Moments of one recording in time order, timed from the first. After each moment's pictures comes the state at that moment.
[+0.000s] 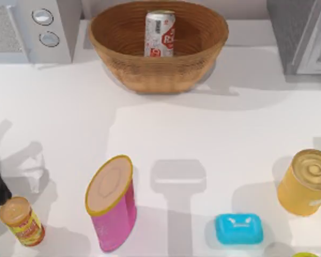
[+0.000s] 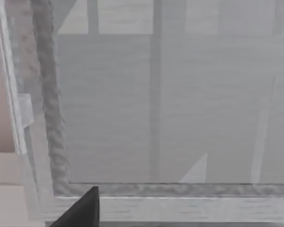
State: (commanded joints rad) left arm 0.00 0.00 0.00 0.00 0.00 0.00; right arm -0.62 0.95 0.22 0.74 -0.61 0.02
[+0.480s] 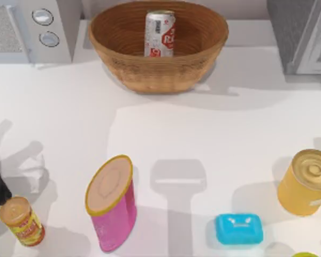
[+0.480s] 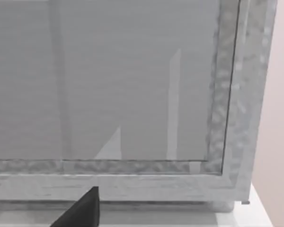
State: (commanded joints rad) left arm 0.00 0.00 0.00 0.00 0.00 0.00; right arm -0.95 1.43 0.34 1.12 -0.94 0.03
